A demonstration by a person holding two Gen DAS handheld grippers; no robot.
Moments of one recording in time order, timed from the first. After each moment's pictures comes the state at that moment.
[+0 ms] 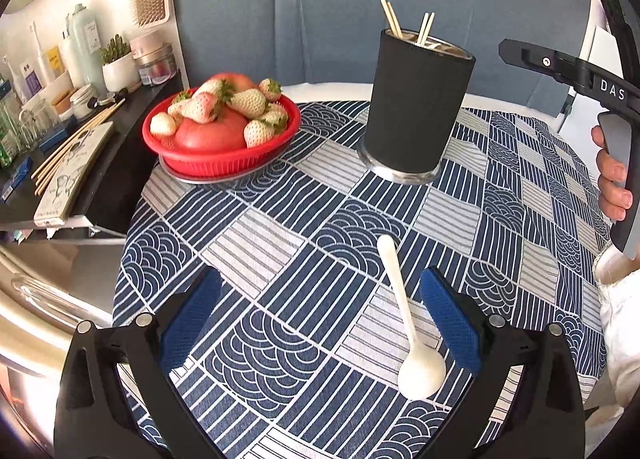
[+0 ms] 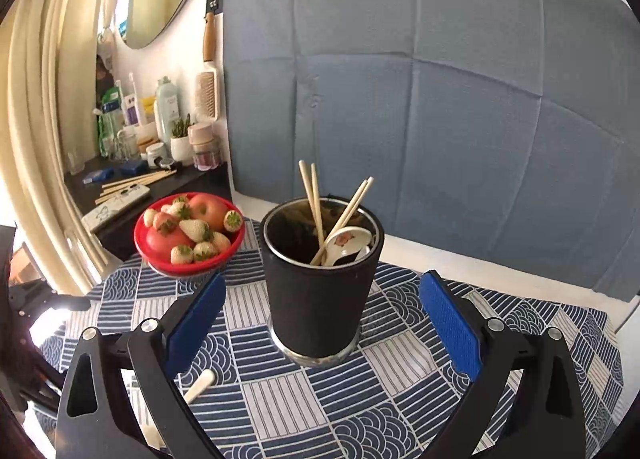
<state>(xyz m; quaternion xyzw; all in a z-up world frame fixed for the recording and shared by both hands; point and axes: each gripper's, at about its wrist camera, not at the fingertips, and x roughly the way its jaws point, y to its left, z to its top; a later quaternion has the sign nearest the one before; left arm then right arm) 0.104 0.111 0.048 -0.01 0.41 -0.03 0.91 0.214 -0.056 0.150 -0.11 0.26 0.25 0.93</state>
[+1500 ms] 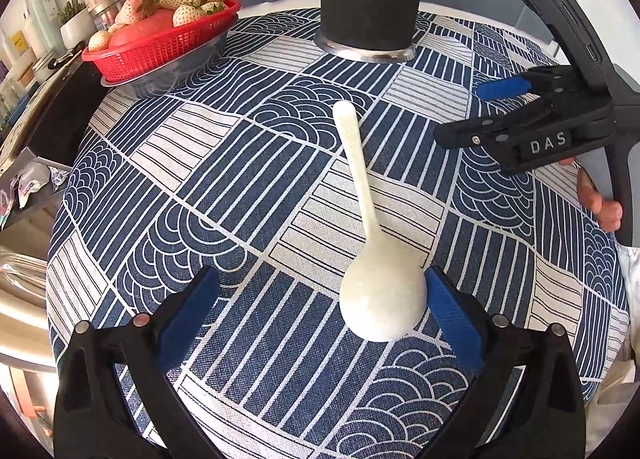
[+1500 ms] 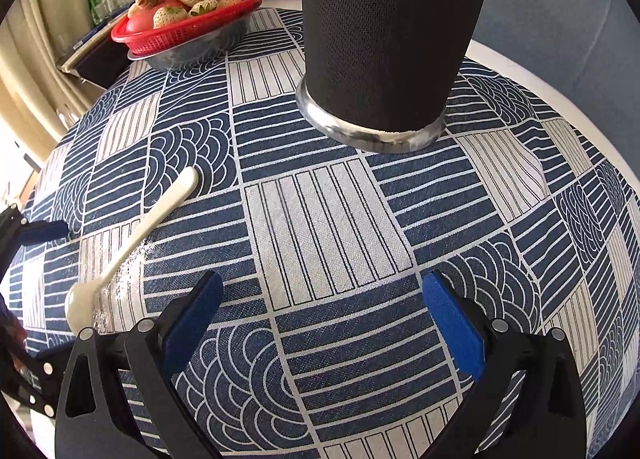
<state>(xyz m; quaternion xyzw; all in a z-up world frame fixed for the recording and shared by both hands) 0.091 0.077 -0.021 0.03 0.48 -0.05 0.87 0.217 -0.036 -0.010 -0.17 0.50 0.26 0.81</state>
